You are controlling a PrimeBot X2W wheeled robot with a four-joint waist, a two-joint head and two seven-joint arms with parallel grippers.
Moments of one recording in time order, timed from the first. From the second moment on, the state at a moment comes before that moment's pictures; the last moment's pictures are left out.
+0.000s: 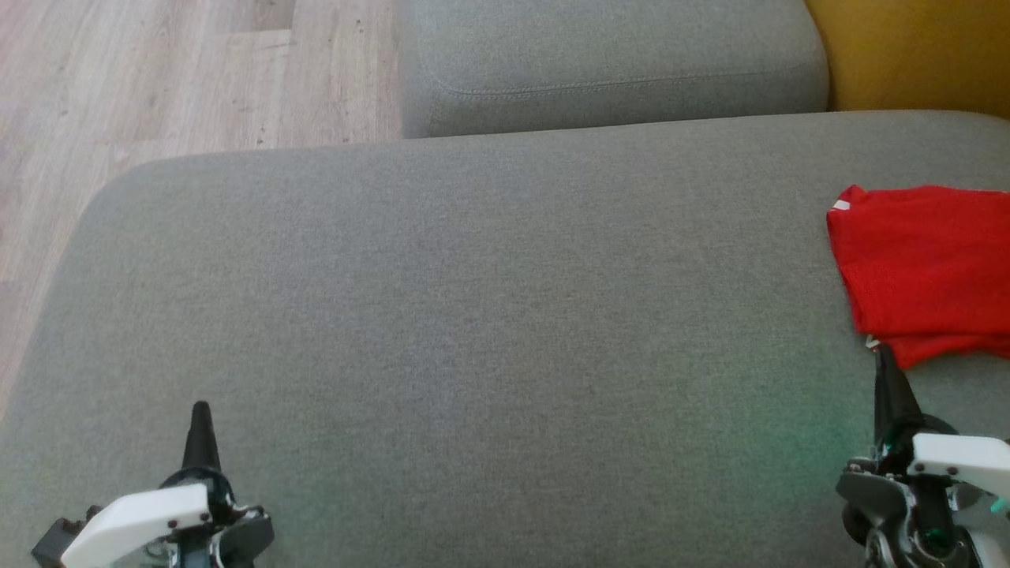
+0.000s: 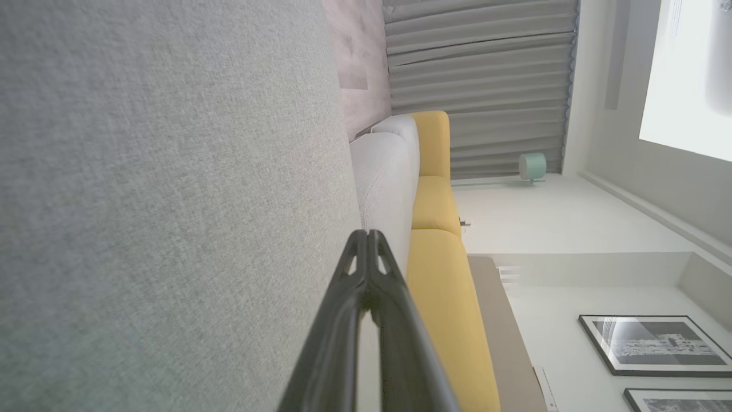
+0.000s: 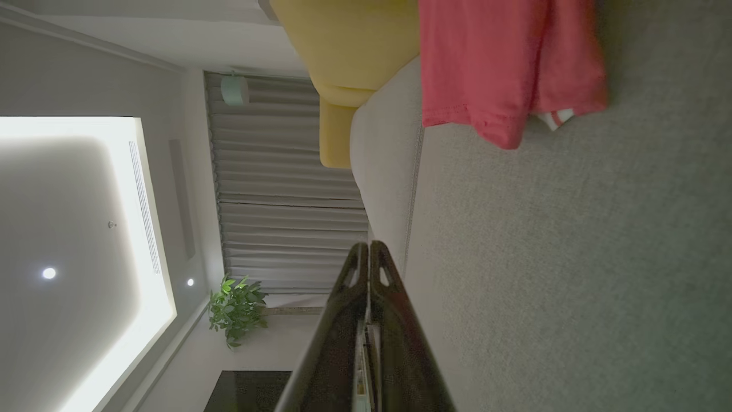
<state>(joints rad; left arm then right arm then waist) -0.02 0.06 0.03 0.27 -1.55 -0.10 0.06 -0.04 -0.05 -0.12 0.29 1.51 0.12 0.08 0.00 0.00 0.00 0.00</state>
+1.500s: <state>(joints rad) -0.06 0.05 0.06 0.27 -1.63 -0.12 0.10 -0.05 -0.05 -0.13 0.28 1.60 0.12 0.11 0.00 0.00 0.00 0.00</state>
